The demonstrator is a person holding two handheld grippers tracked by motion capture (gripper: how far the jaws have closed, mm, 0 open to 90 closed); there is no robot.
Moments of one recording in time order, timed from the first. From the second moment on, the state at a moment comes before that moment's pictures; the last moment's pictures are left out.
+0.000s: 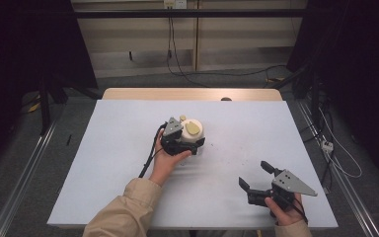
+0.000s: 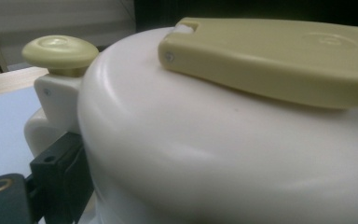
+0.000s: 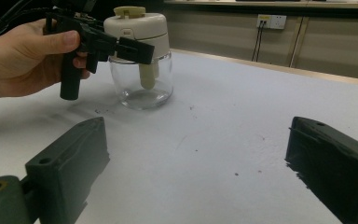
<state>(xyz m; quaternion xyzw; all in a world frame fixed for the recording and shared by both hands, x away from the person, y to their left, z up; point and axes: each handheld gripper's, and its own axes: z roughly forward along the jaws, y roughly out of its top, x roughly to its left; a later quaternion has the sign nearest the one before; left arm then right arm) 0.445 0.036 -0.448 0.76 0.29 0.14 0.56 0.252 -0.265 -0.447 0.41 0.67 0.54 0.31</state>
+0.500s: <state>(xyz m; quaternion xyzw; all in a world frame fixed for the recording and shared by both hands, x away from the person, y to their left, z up) 0.444 0.038 -0.447 0.77 0.30 0.13 0.55 0.251 -0.265 -0.447 0.41 0.67 0.54 0.31</state>
